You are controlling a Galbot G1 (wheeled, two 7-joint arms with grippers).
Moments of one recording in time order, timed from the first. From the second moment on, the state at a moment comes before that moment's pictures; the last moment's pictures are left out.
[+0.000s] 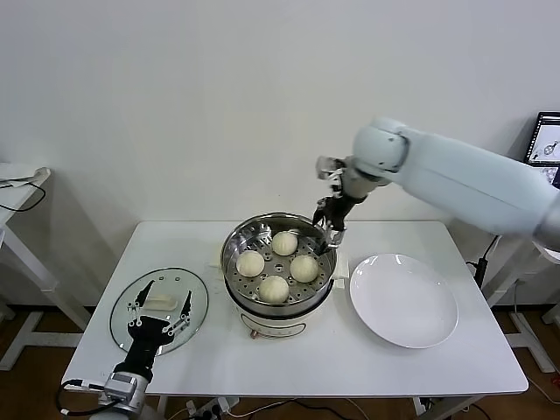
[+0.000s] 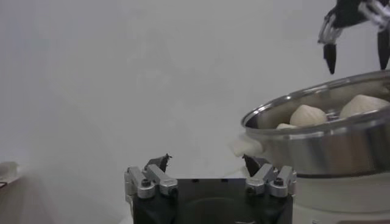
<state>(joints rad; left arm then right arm) 1.58 -1.46 -0.69 -2.05 0.13 -0.07 0.18 0.54 0.91 -1.08 1.35 0.47 -0.54 -1.16</state>
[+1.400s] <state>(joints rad) 1.50 -1.47 -0.72 -2.00 0.08 -0.13 0.15 -1.26 0.95 0.53 1.90 0.52 0.16 -0.06</state>
